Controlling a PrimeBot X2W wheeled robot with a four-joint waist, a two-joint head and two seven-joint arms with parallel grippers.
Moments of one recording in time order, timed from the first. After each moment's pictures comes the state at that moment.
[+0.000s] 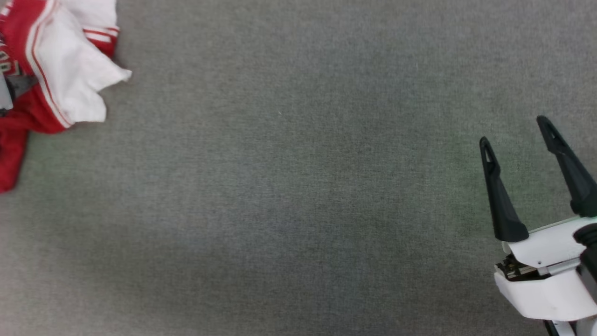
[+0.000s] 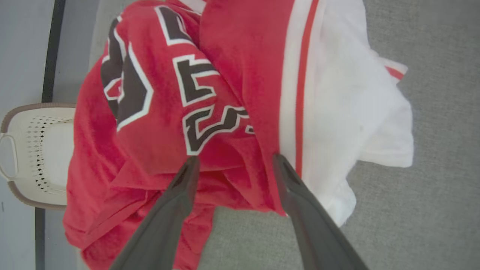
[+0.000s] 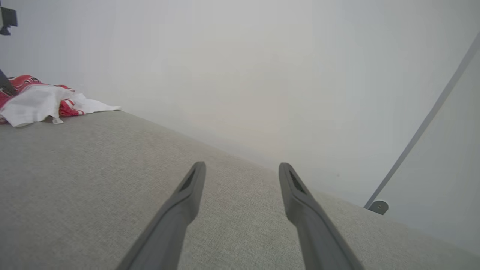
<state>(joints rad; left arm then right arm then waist) -1.21 0.68 -0.41 0.94 -0.77 -0.11 0.79 -0.15 -0.20 0.10 -0.40 -0.07 0.13 -0.11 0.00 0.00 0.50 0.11</state>
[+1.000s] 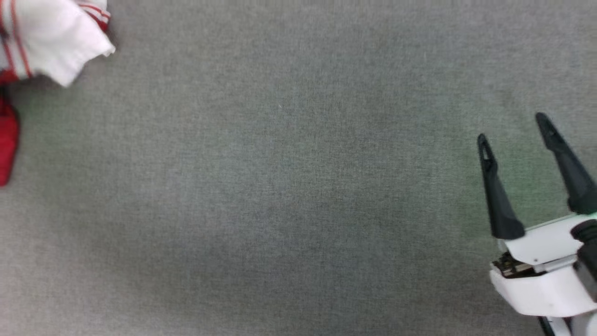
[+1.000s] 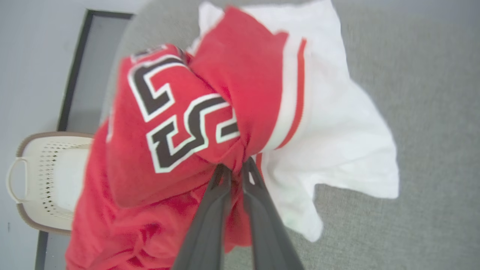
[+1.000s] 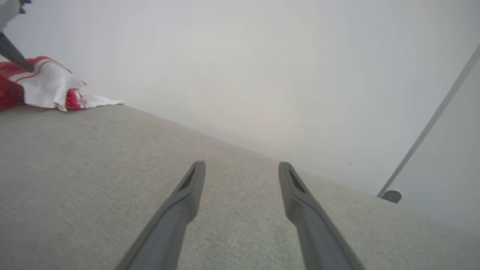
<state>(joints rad) -1.34 0.63 -0.45 1.03 -0.74 -0.07 0.68 -0.16 -0.20 0.10 -0.41 -0.06 0.13 -0.09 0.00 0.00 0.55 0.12</state>
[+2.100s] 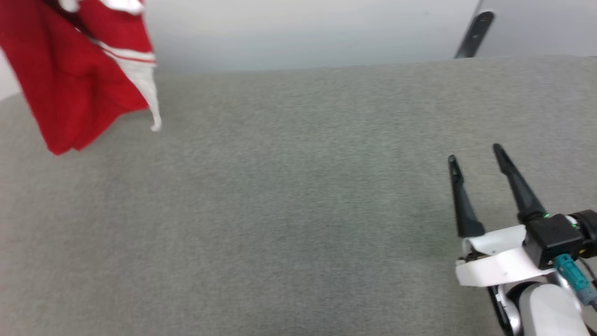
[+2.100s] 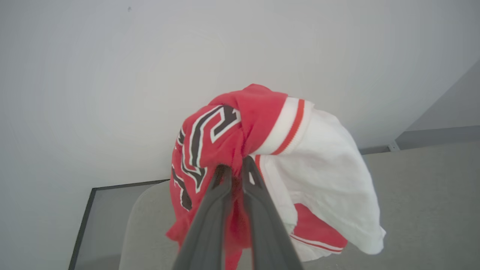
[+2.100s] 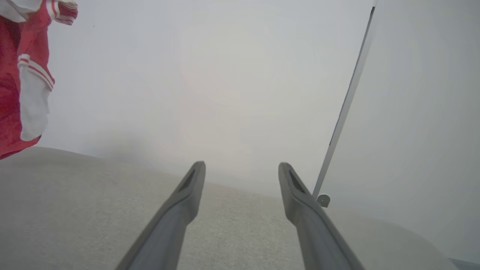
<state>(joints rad) -1.47 0.63 -0.52 0.75 -0.72 -0.05 0.78 -0.21 -0.05 0.07 0.01 -0.04 0.13 -0.25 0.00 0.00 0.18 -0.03</state>
